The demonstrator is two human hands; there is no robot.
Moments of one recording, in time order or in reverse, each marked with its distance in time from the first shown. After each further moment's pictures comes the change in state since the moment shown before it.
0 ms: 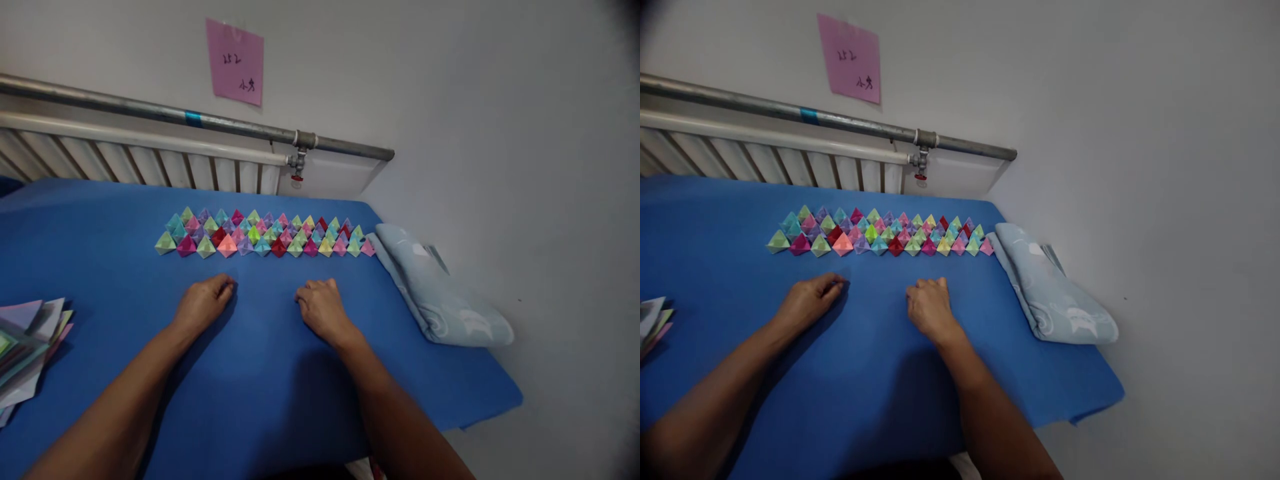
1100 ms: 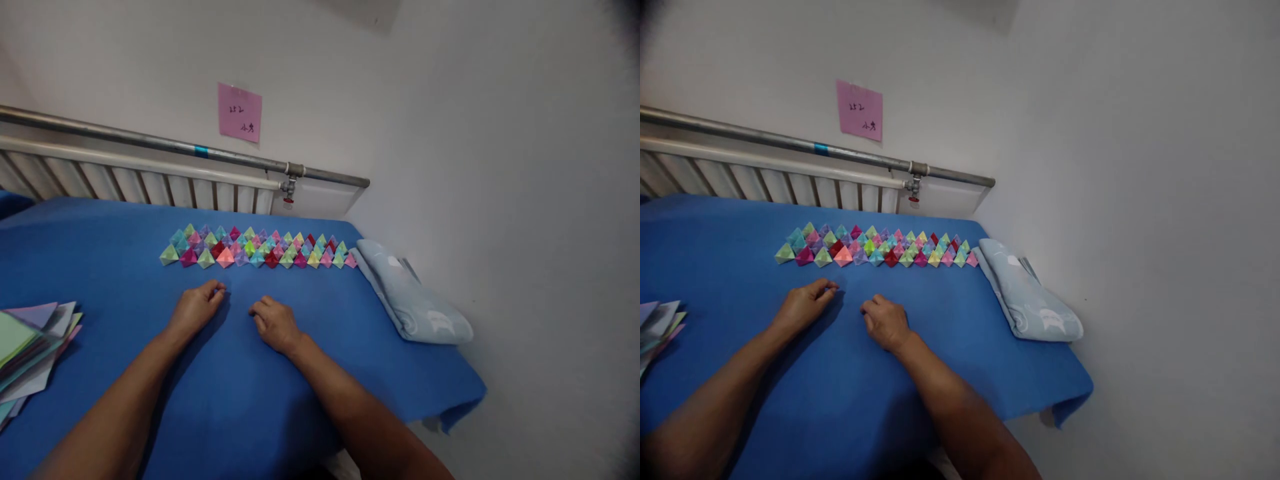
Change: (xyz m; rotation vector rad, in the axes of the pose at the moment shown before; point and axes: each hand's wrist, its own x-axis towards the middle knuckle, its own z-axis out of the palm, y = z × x) left_hand -0.010 -0.007 -0.008 -0.092 0.088 -0.045; right_hand 0.004 -0.048 0.044 0.214 0.070 -0.199
